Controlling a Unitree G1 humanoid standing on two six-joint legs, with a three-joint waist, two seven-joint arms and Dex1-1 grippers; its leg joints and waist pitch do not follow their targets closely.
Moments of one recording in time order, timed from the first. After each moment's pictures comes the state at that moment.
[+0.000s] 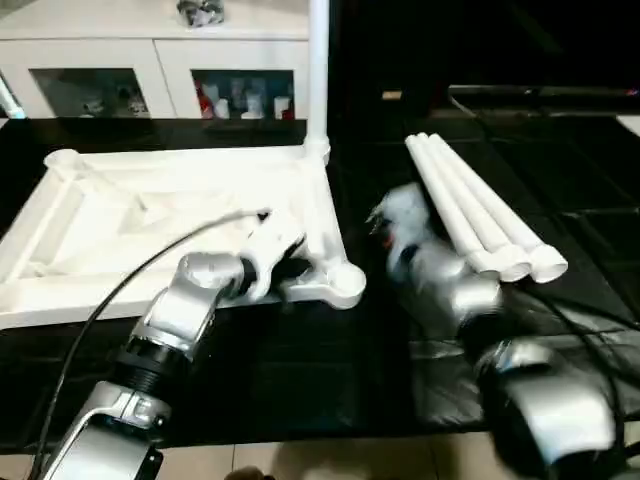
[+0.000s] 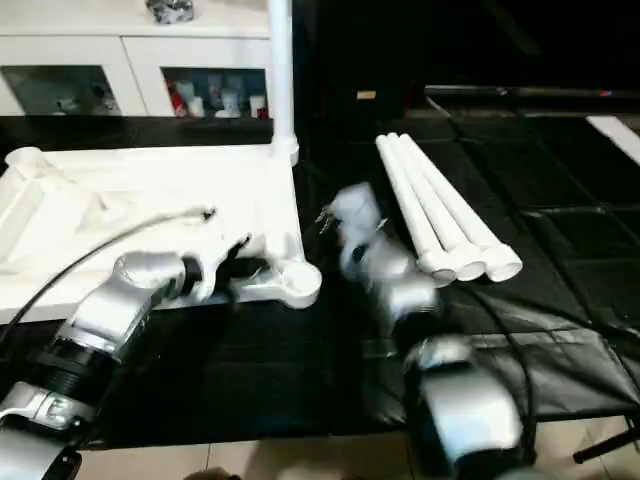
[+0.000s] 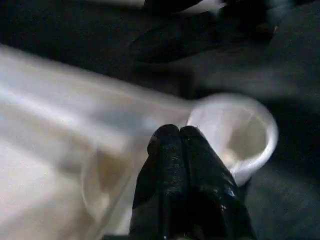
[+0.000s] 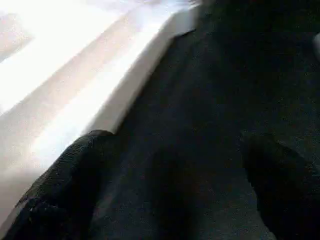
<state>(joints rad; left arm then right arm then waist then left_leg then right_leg) -0.56 0.32 -0.21 0.29 -0.03 0.37 -0.83 -0.87 -0.13 0.01 1.01 0.01 0.15 0.28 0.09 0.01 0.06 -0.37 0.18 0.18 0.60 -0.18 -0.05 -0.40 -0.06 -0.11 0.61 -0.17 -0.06</state>
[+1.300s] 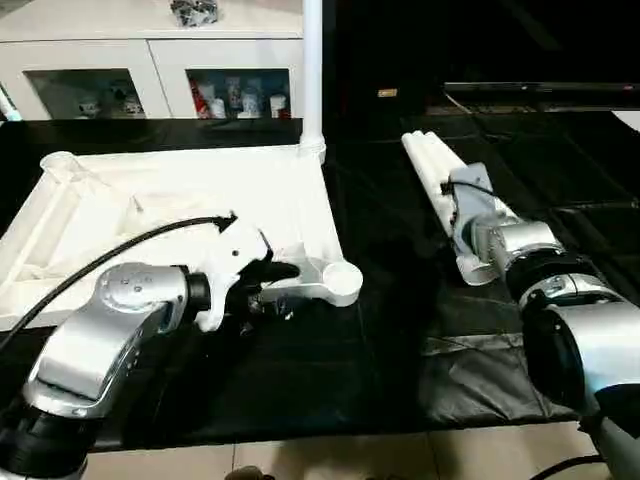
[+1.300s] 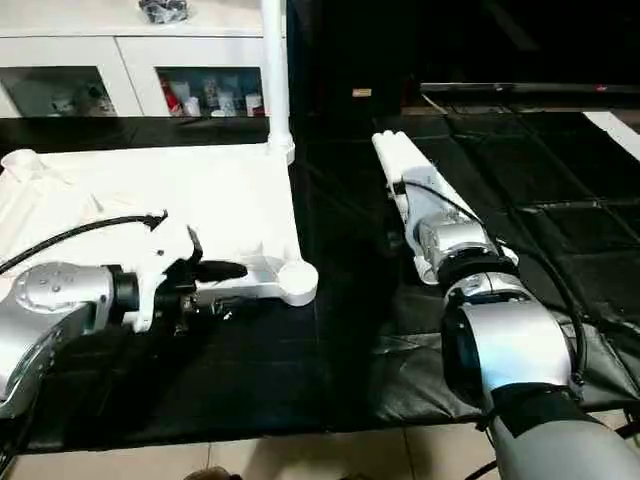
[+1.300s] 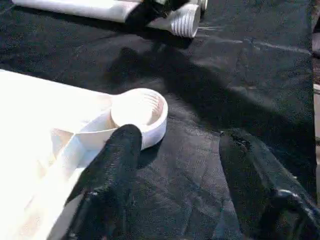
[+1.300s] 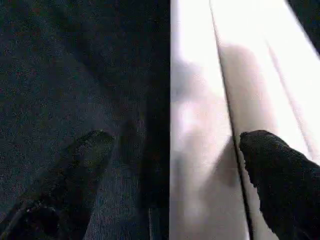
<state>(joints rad) -0.32 0.56 -0.15 -0.33 -0.25 0.76 -0.93 -1.08 -0.28 -0.06 1.34 -0.03 0.40 0.14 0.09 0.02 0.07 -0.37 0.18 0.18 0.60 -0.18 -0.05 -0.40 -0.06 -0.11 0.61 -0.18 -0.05</state>
